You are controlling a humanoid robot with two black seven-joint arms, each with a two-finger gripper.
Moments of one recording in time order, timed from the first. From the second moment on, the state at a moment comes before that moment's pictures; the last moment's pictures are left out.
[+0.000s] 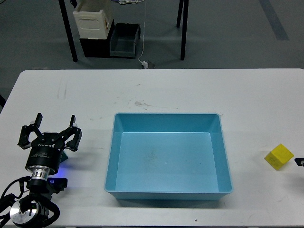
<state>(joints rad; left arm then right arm) 0.06 0.30 -1.00 -1.38 -0.44 -0.49 -0.45 0.76 -1.05 0.33 1.31 -2.11 0.48 0.49</state>
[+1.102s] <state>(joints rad) 0.06 0.29 -1.00 -1.37 -0.45 -0.49 -0.45 0.81 -0.90 0.24 1.22 -2.11 0.49 0.49</state>
